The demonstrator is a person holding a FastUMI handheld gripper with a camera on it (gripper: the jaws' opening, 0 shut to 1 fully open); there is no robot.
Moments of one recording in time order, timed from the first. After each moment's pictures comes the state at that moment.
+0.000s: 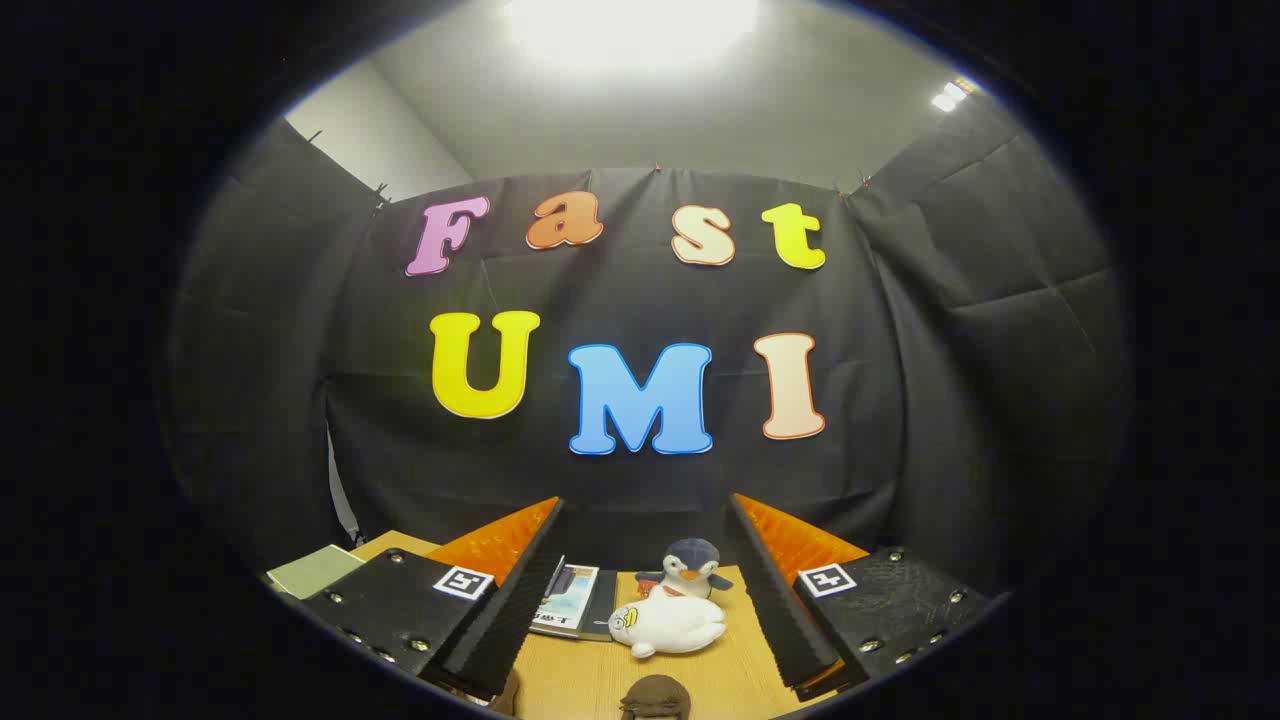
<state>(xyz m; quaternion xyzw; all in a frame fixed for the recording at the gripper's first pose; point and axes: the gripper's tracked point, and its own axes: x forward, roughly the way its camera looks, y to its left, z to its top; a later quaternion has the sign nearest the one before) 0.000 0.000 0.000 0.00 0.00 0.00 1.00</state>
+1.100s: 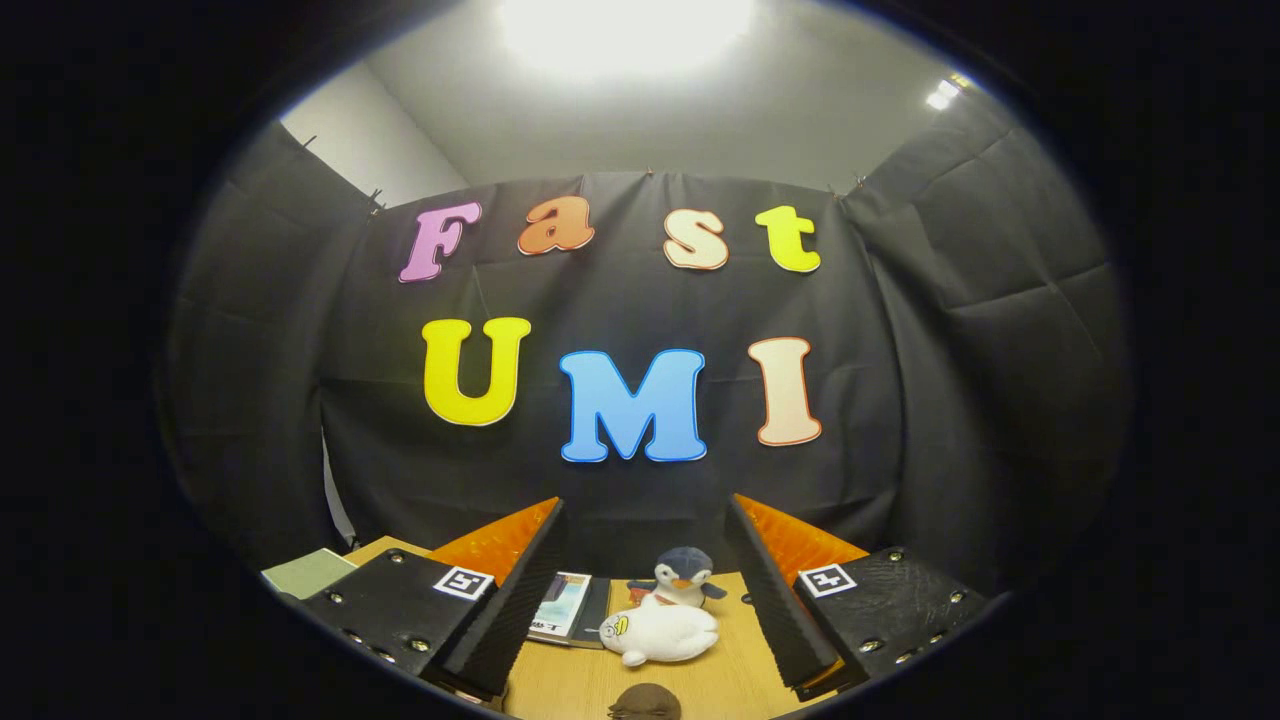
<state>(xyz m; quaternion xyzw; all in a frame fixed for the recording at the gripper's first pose) 0.014 -0.013 -0.002 0.00 0.00 0.00 1.00</state>
